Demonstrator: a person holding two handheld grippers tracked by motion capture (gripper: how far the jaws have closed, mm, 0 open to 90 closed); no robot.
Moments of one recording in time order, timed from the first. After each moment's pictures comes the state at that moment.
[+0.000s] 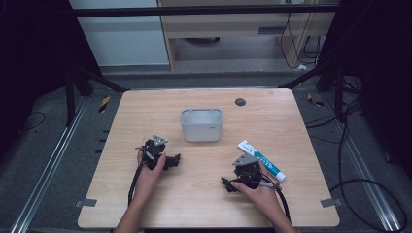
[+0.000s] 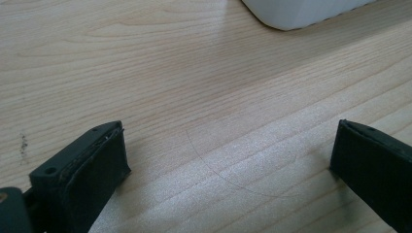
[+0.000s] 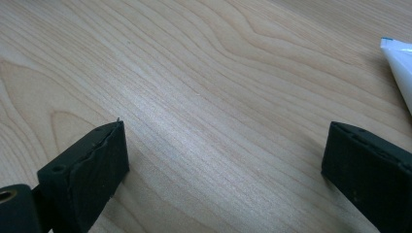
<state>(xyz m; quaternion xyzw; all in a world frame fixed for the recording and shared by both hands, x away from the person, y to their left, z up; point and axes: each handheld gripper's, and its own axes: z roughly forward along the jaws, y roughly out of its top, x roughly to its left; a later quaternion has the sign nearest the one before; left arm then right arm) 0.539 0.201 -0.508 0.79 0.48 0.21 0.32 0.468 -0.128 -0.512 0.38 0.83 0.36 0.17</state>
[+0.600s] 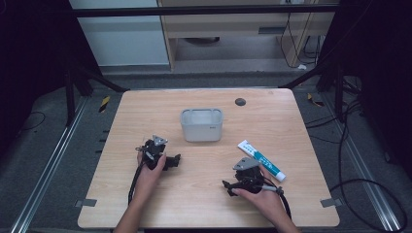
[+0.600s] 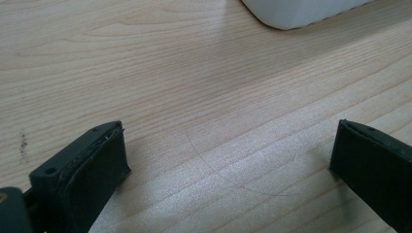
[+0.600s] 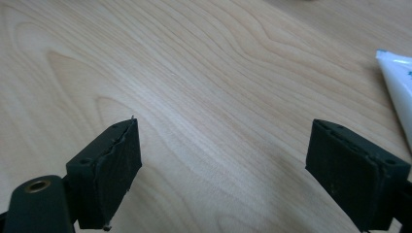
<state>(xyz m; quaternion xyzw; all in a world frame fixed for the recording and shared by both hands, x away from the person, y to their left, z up) 0.539 0.200 -0.508 0.79 0.48 0.21 0.32 0.446 -0.129 -0.492 0.36 0.84 0.36 0.18</state>
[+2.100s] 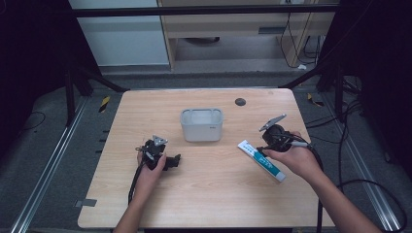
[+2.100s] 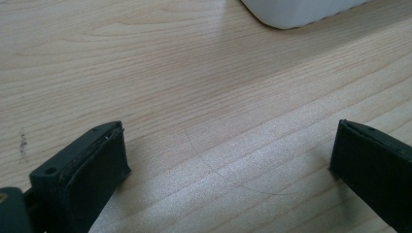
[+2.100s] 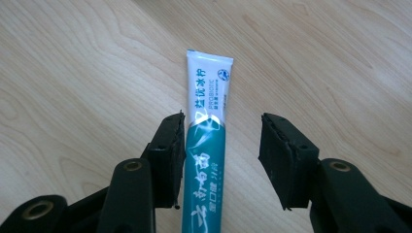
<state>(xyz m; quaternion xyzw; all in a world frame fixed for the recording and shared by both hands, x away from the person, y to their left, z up) 0.538 0.201 -0.508 0.79 0.48 0.21 0.32 0.525 -0.204 -0.401 0.38 0.88 0.21 0.17</state>
